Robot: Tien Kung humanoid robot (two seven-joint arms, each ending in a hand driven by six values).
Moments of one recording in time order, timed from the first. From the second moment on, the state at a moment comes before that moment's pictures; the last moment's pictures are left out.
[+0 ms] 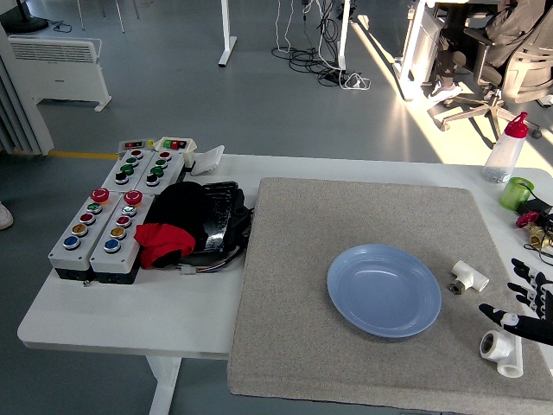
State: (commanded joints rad) left arm -0.26 0.00 -1.51 -0.30 1.64 0.12 0.57; right arm 0.01 -0.36 1.47 1.63 -1.39 0.02 -0.30
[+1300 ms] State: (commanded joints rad) left arm -0.26 0.00 -1.51 -0.30 1.64 0.12 0.58; right arm 0.01 -0.36 1.42 1.61 -1.73 0.14 -0.48
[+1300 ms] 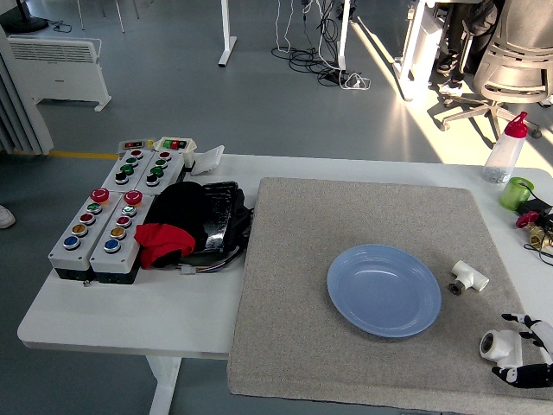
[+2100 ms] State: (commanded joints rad) left arm -0.26 0.00 -1.51 -0.30 1.65 0.12 0.58; right arm 0.01 -0.36 1.43 1.62 -1.72 0.09 -0.46
